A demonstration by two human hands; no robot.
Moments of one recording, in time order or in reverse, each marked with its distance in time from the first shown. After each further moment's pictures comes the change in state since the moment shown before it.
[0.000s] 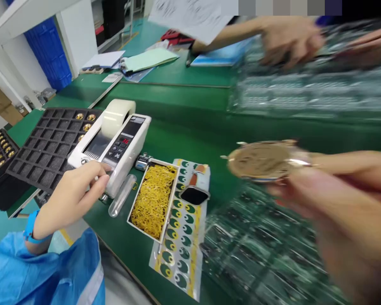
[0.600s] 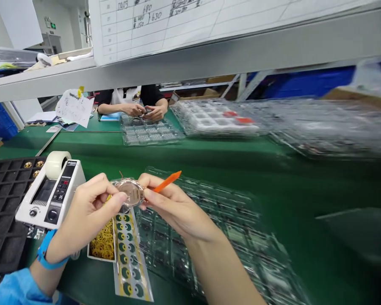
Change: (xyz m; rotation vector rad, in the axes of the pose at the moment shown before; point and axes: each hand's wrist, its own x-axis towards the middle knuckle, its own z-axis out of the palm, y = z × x) left_hand 0.078 0.064 0.043 -0.653 -0.034 0.250; right_hand 0.019 -0.037 -0.007 0.340 -0.429 -0.077
